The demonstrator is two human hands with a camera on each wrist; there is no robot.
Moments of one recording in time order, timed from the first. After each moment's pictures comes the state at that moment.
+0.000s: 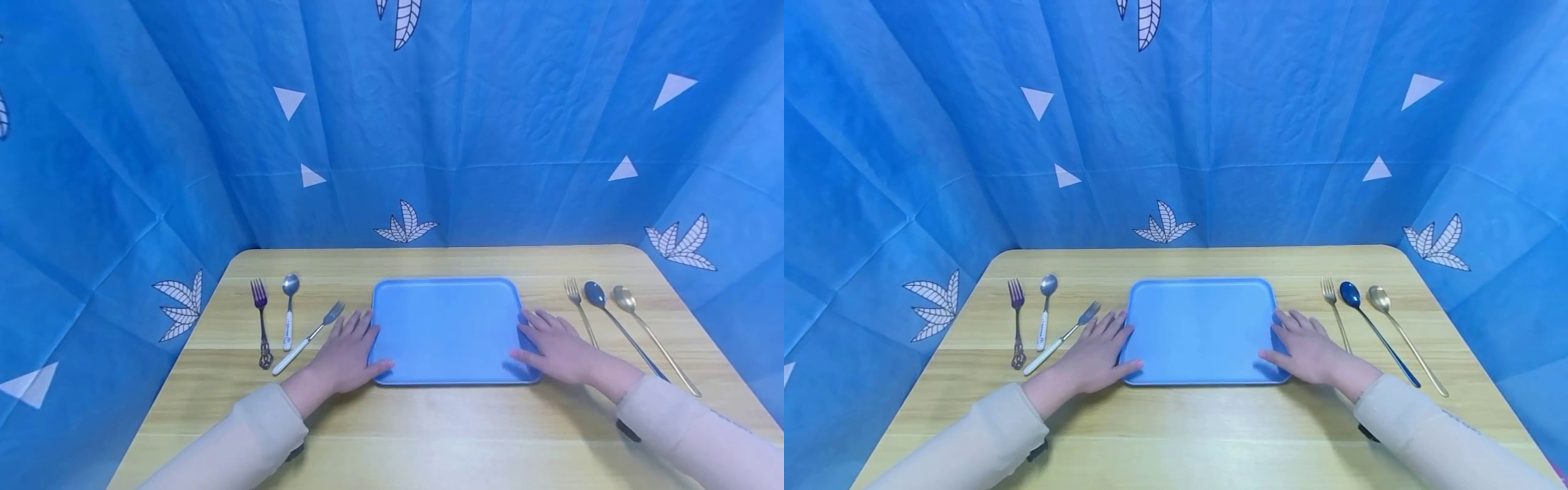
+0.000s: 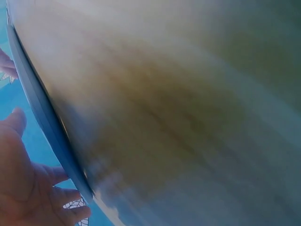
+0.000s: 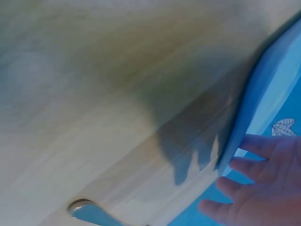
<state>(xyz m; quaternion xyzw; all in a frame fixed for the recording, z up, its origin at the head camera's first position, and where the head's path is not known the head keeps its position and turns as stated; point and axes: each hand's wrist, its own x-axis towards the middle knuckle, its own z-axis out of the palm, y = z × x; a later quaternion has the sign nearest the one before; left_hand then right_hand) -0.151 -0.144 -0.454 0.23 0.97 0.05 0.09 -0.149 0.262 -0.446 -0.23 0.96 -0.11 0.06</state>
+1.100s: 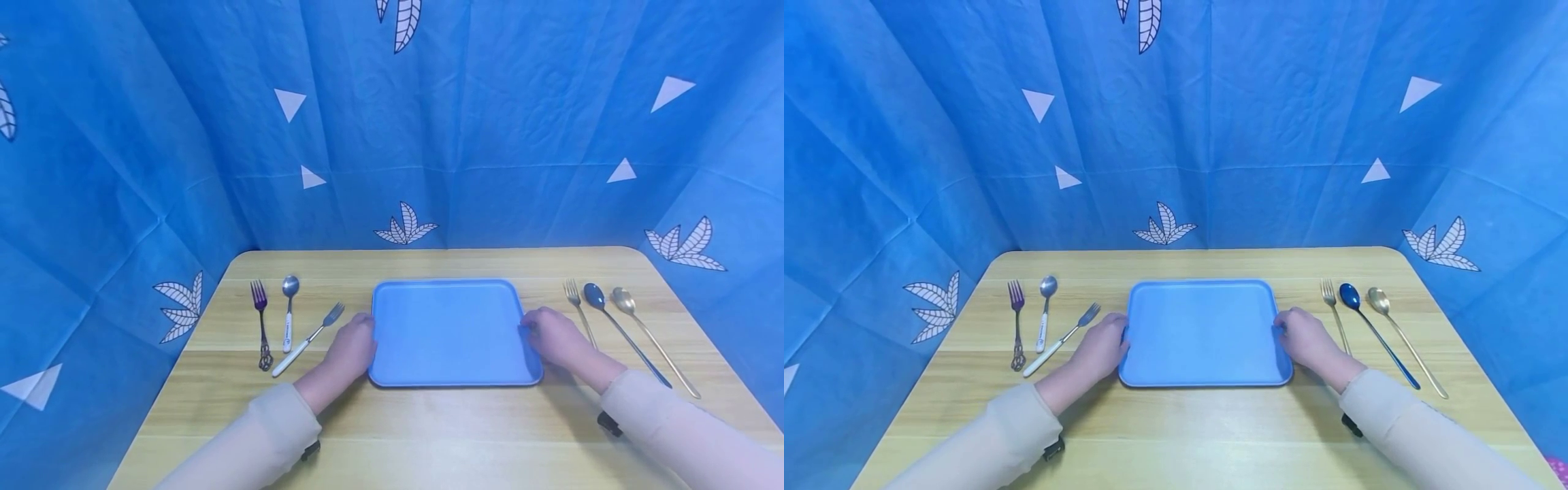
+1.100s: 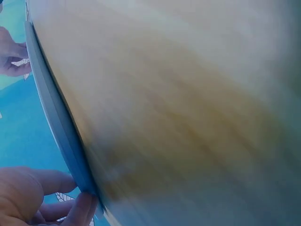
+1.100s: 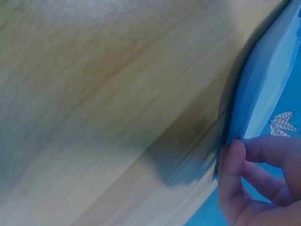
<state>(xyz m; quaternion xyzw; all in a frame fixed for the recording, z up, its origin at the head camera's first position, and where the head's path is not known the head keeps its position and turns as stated) -0.167 -0.122 -0.457 0.12 0.98 0.18 0.01 -0.173 0.255 -0.450 -0.13 0.97 -0.20 0.03</state>
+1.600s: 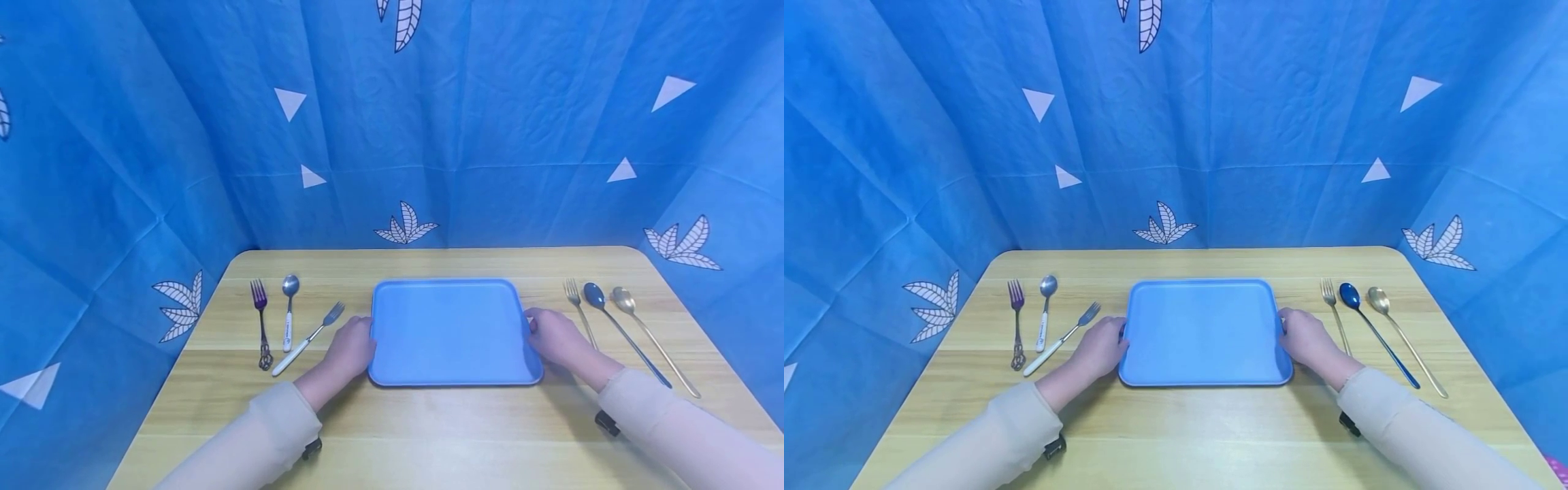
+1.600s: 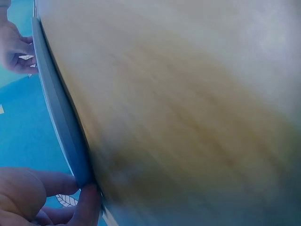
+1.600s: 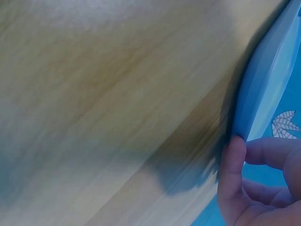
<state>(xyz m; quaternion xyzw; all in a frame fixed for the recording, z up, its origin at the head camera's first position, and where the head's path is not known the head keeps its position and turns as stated) -0.168 -0.123 -0.456 0.06 0.97 0.23 0.06 -0.177 0.255 -0.450 -0.09 0.97 -0.21 0.06</state>
